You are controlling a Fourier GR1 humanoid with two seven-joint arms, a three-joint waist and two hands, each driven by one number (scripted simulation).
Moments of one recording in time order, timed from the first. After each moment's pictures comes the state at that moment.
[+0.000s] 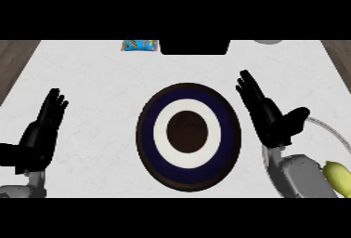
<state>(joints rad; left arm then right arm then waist) -0.04 0.39 -0.07 -1.50 0.24 0.19 -0.11 -0.28 -0.24 0.27 -1.48 -0.30 -0.18 0.06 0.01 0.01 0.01</state>
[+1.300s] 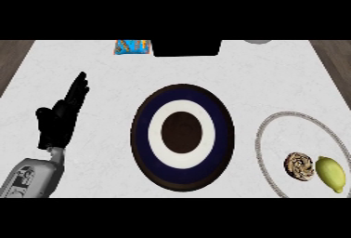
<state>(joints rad) -0.22 0.37 -0.15 -1.44 0.11 0.21 0.09 0.44 -0.34 -0.15 -1.55 -0.07 -0.34 -1.06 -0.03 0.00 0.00</state>
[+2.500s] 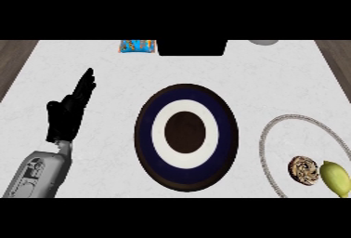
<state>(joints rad) -0.27 0.30 -0.11 -1.38 0.05 0.14 0.08 0.62 -0.51 -0.24 -1.73 0.31 -0.27 -0.50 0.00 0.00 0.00</state>
